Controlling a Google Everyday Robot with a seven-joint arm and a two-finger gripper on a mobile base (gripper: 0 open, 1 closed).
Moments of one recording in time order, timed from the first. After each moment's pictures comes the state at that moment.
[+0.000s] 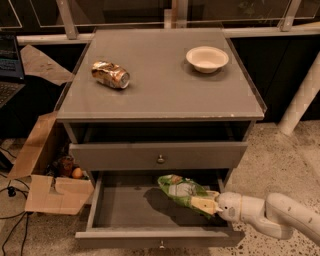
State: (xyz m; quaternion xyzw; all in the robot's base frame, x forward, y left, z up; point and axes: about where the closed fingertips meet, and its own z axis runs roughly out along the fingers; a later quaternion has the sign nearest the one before) arm 0.479 -0.142 0.522 -0.21 0.76 0.49 0.37
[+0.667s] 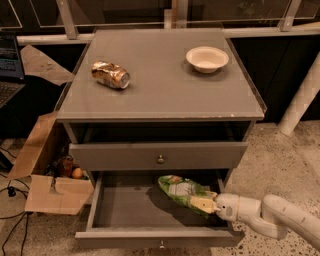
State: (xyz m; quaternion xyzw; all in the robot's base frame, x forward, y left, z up) arm 0.490 -0.145 0.500 -0.19 0.76 0.50 0.37
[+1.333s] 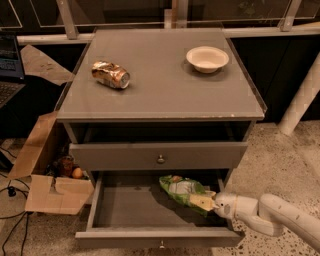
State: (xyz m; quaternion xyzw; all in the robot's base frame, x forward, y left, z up) arm 0.507 -0.148 0.479 -0.17 0.76 0.51 0.37
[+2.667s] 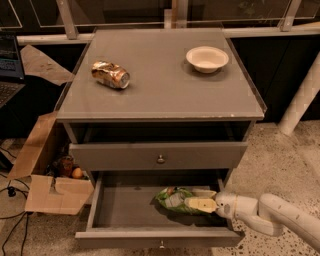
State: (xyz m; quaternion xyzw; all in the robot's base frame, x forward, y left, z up) arm 0.508 -0.148 0.477 -0.17 0.76 0.51 0.37
